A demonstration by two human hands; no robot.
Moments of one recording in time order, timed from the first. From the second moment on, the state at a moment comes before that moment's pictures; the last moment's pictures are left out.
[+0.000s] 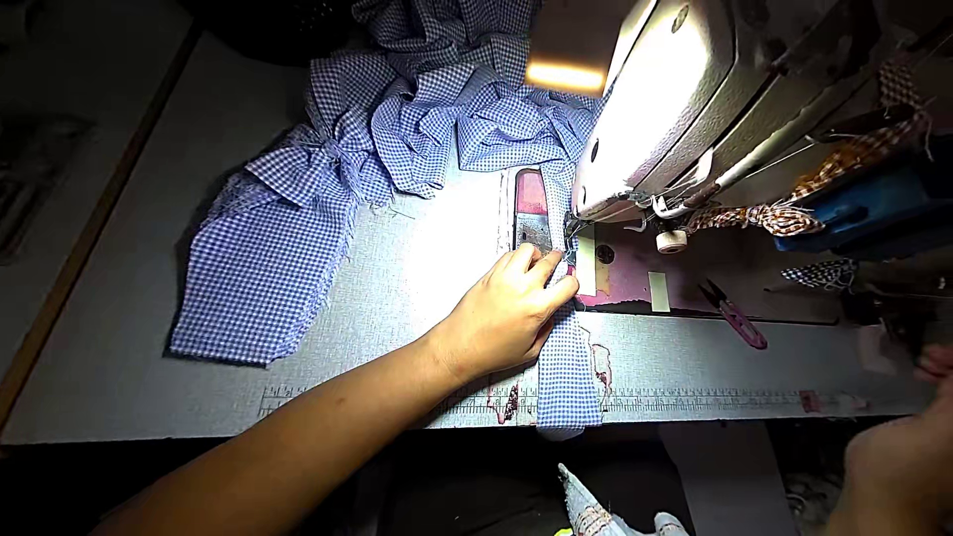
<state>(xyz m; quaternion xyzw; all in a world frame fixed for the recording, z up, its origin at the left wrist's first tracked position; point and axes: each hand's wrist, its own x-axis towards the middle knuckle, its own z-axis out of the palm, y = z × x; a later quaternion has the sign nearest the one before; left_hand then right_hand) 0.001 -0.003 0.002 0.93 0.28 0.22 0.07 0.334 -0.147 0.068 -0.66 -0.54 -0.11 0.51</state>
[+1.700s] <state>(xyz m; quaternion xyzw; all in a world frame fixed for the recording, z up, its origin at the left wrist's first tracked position) -0.086 -0.143 0.065 0.69 0.26 0.25 0.62 0.198 -0.101 0.032 -0.49 -0.50 0.36 0.62</state>
